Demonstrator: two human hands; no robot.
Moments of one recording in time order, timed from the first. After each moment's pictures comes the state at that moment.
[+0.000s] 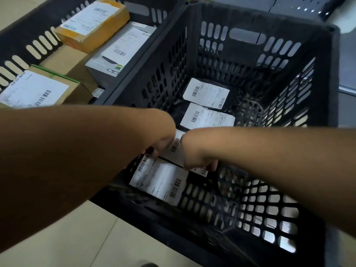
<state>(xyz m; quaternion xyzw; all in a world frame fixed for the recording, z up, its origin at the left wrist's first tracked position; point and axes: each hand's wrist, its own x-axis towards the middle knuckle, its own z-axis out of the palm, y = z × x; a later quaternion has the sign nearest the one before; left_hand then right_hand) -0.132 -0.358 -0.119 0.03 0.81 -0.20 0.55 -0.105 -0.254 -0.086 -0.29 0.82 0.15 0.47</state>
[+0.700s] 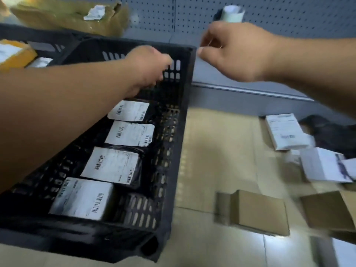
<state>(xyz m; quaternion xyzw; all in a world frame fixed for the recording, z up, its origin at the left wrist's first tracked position) -0.212 -0.179 -0.012 -0.03 0.87 0.48 0.06 -0.156 0.023 0.060 -0.15 0.98 -0.10 -0.03</state>
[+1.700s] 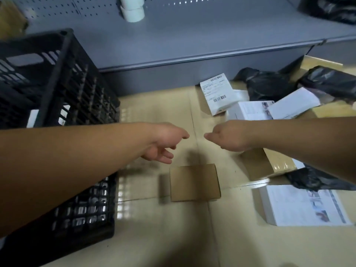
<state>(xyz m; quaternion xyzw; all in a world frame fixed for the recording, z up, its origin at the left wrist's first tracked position) -0.071 0.076 -0.129 -0.09 0.81 0.32 0.49 -0.016 0.265 -0.128 0.04 0.93 -0.12 0.34</state>
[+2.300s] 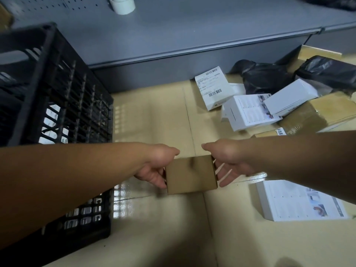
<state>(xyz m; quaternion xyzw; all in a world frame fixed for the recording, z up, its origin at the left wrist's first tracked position) -0.040 0.063 -0.168 -0.15 0.74 0.28 0.59 0.023 0.253 -0.173 0.35 0.66 -0.50 0.44</state>
